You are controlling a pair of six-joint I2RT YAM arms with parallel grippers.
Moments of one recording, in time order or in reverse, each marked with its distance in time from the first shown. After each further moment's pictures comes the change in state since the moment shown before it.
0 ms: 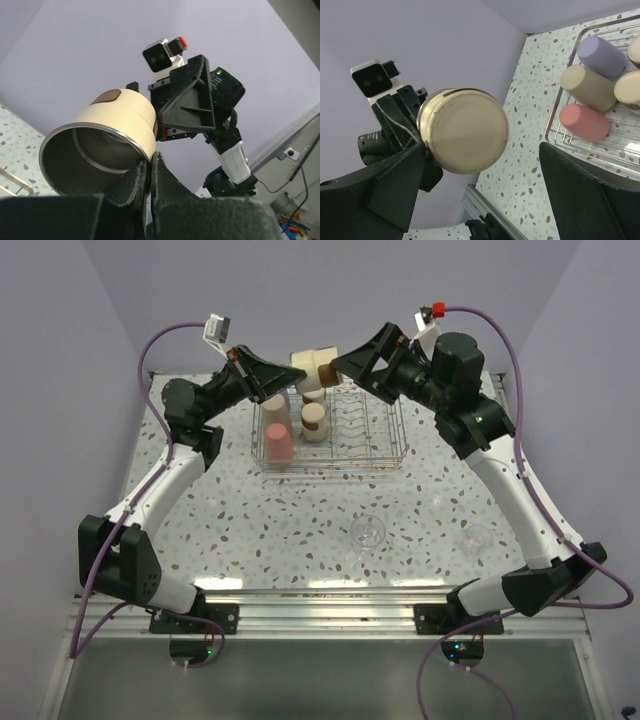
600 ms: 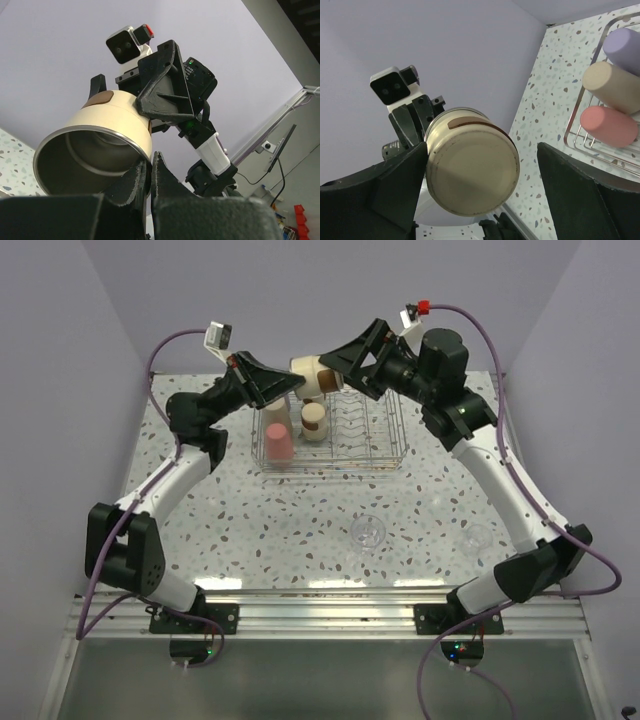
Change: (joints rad) left arm 0.002 0.055 -0.064 0.311 0.024 -0.191; right arm 0.003 0.076 0.000 0.108 -0.074 0.071
